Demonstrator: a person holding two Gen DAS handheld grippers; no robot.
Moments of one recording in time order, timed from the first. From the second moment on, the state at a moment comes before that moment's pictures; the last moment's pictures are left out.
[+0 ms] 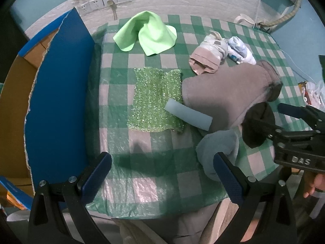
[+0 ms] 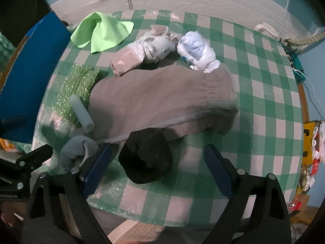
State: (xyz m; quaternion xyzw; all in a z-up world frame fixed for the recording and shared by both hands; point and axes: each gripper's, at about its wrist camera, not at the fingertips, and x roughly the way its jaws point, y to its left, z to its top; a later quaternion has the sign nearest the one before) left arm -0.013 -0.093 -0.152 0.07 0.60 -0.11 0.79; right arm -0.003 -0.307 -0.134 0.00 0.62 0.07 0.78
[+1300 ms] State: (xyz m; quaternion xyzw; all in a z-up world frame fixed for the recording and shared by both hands) left arm -0.008 -0.166 -0.201 0.08 0.65 -0.17 0.74; right arm -0.015 -0.333 -0.136 0.03 0.62 0.09 0.78
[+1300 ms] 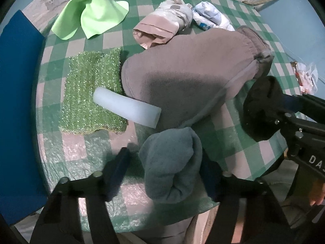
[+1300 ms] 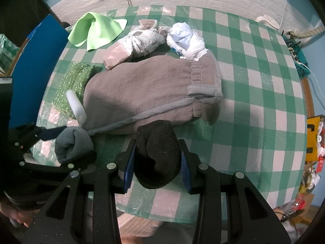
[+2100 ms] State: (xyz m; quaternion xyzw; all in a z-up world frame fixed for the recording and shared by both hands) left arm -0.010 -0.126 -0.140 0.08 0.58 -0.15 0.80; right arm -0.009 -0.311 -0.088 0.01 0.58 0.12 0.80
